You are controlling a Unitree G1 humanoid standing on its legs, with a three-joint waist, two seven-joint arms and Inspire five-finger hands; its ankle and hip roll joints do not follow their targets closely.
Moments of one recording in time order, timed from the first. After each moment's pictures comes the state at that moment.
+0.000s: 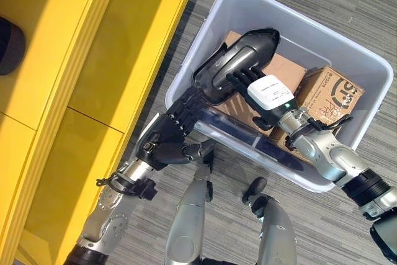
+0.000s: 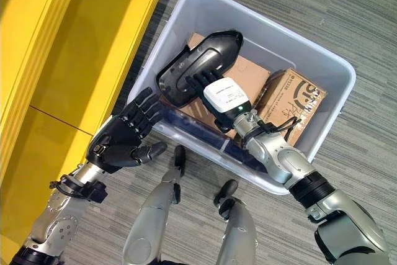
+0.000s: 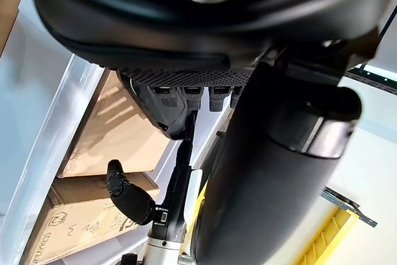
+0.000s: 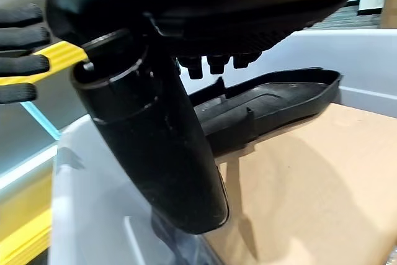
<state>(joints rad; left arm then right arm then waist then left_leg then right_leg) -0.01 0.58 -0.17 -0.19 -0.86 -0.16 -0.33 -0.69 -0.78 0.62 0.20 -0.70 -0.04 -0.14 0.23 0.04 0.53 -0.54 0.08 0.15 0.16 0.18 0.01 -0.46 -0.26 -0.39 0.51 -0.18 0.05</state>
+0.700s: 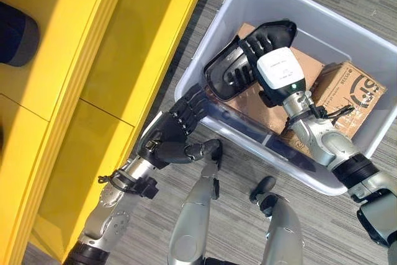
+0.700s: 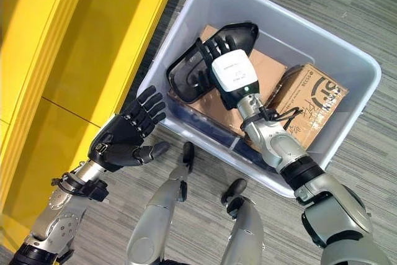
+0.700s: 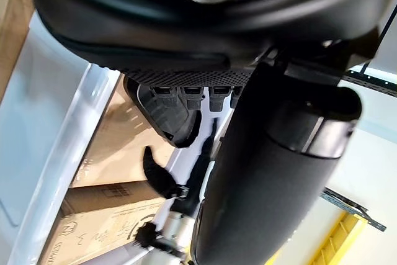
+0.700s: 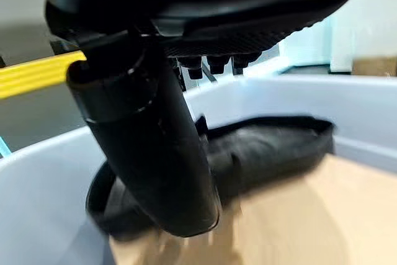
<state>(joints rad) -0.03 0.58 -0.19 -0.19 -0.86 -0.15 -0.34 -0.85 -0.71 0.62 0.35 -0.82 0.03 -0.34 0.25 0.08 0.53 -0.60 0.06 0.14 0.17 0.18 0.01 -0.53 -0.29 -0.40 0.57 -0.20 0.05</state>
